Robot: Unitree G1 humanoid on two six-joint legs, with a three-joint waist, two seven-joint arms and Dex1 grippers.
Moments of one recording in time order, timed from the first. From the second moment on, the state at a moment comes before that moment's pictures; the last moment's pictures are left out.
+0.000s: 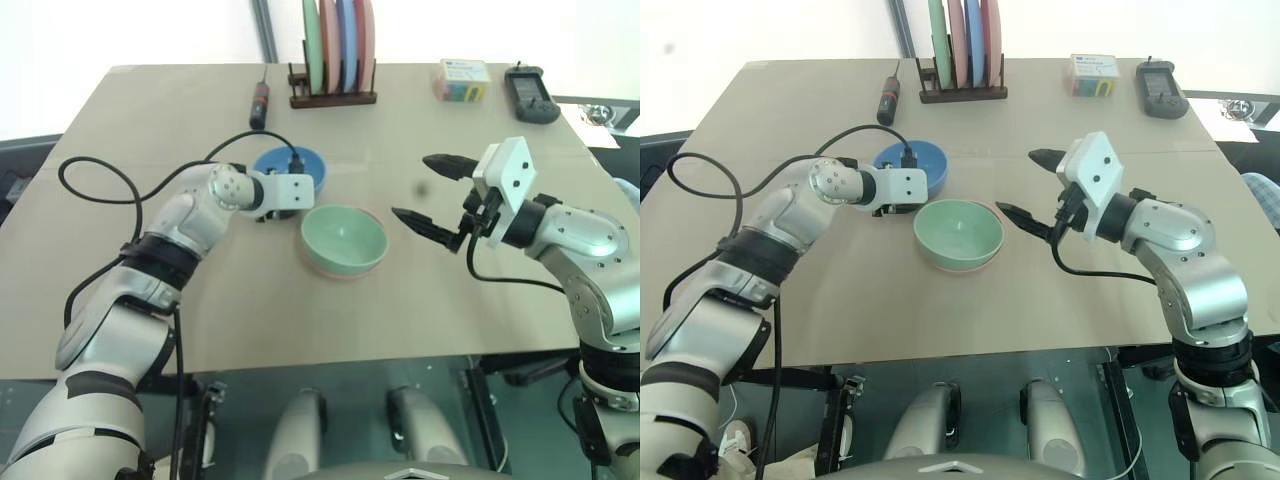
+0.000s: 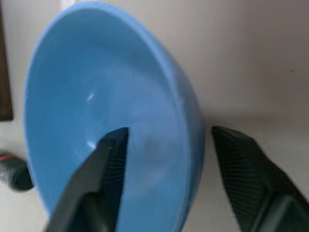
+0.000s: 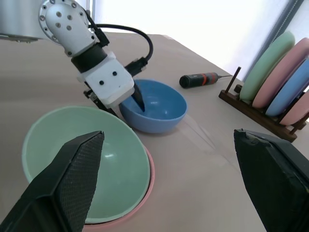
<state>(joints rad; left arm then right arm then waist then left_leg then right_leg) -1.01 0.73 -0.54 0.54 0.35 0.03 -0.91 -0.49 -0.54 -0.02 -0.53 0.36 0.66 0.74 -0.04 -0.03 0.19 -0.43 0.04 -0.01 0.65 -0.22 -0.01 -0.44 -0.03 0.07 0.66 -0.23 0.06</state>
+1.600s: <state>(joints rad) -0.45 0.79 0.15 -0.14 -0.50 0.47 -1.20 -0.09 -0.81 -0.22 -0.48 0.53 0.54 0.85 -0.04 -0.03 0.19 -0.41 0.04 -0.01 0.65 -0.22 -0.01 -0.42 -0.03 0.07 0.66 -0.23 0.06</state>
